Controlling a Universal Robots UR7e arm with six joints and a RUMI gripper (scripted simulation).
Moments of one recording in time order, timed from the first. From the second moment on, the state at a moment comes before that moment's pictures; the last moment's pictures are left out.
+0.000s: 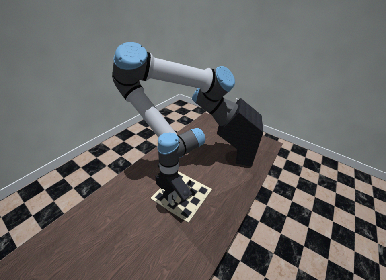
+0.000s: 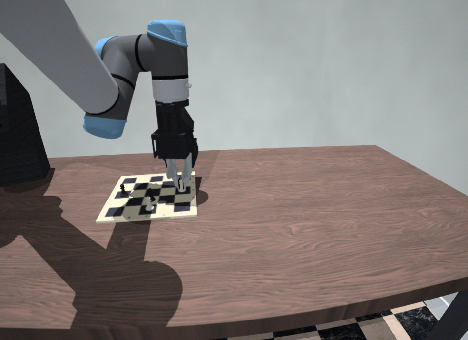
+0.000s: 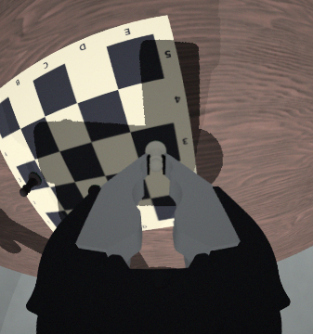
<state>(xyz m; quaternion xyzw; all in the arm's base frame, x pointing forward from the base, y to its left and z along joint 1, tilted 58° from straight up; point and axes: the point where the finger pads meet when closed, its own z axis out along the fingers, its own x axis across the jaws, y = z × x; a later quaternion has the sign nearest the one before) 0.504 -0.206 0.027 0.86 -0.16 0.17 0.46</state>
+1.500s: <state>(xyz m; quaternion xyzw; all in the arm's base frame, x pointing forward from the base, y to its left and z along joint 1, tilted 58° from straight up) 0.489 -0.124 0.079 0.86 -0.16 0.17 0.46</state>
